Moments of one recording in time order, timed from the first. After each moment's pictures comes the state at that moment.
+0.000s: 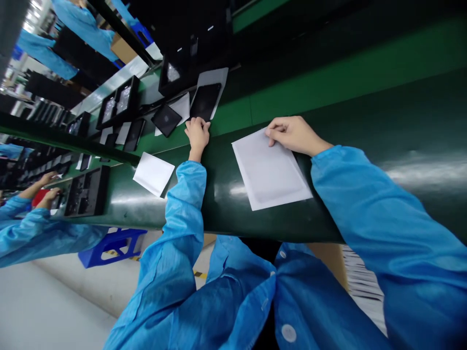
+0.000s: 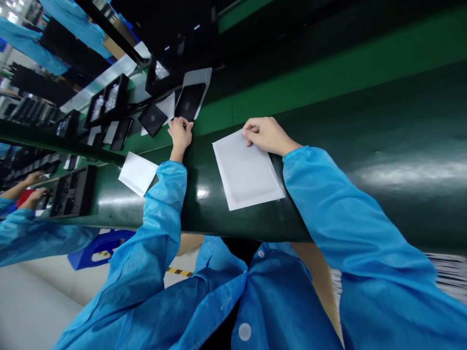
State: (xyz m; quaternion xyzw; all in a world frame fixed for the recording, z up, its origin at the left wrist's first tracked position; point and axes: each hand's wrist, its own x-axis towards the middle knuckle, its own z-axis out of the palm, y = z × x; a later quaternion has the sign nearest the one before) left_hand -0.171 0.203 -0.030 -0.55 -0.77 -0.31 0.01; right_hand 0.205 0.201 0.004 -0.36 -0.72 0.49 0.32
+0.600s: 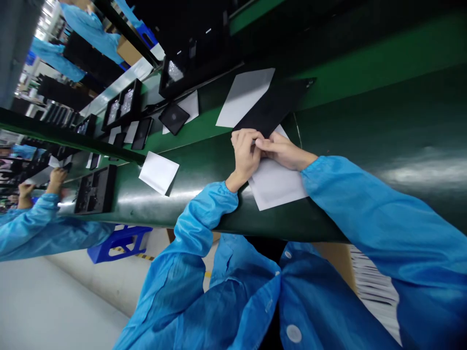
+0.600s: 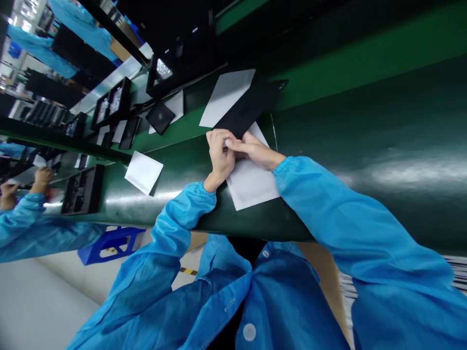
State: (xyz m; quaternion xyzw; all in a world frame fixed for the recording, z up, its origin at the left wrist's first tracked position) left_hand 0.006 0.119 -0.031 -0.70 -0.59 -0.40 -0.03; right_hand 0.162 0.156 -0.005 -0.17 -0.47 0.80 0.33
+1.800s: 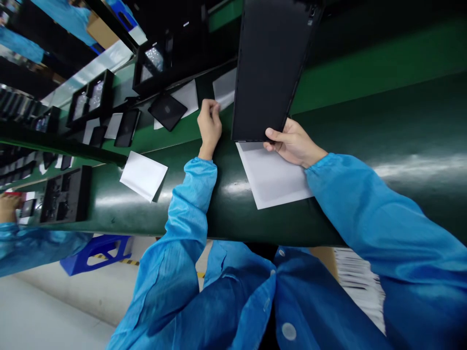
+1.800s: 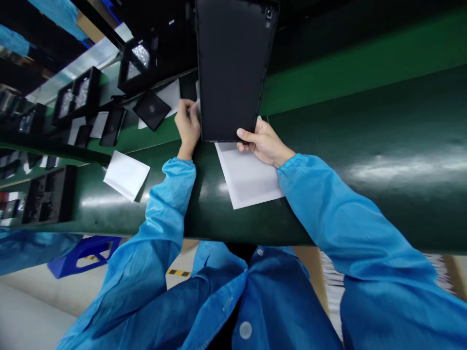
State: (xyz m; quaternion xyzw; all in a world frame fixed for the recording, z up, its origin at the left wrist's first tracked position) left_hand -0.105 0.223 -0.035 -0.63 -0.63 -0.46 -0.05; right_hand 0.183 0.185 -0.010 -0.26 -0.44 0.77 0.39
